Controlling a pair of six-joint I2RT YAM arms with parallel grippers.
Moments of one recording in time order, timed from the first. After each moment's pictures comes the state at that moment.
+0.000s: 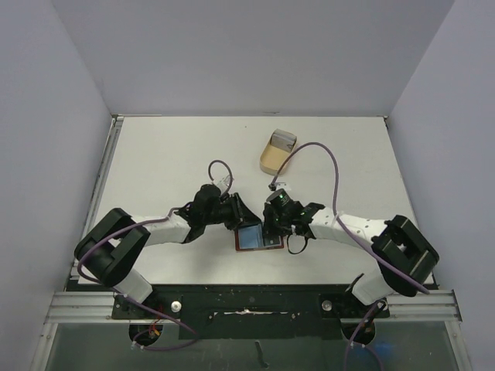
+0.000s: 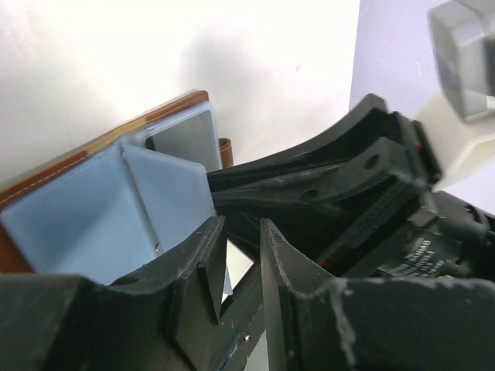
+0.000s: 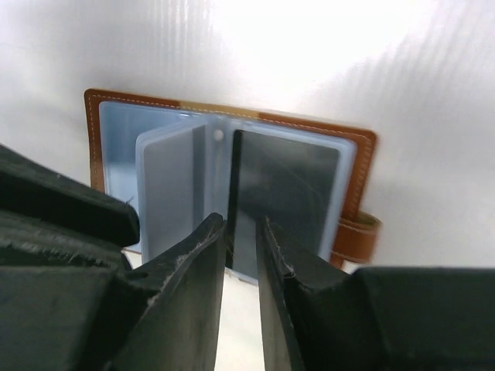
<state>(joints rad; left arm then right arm) -0.68 1.58 0.60 0.47 0.42 -1.13 0.79 1.52 0.79 -0.25 0.05 0.66</state>
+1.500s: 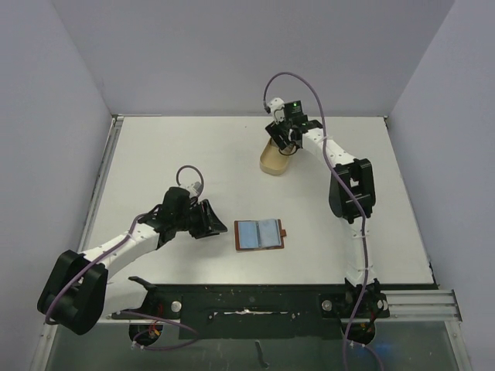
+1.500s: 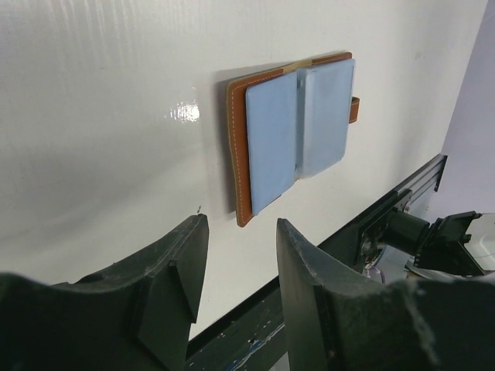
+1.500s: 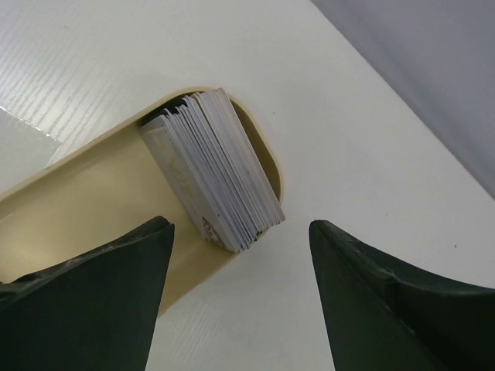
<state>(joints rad) -0.47 1.21 0.52 -0.10 0.41 -0.83 0.33 2.27 1.96 -0.43 0.11 -0.44</state>
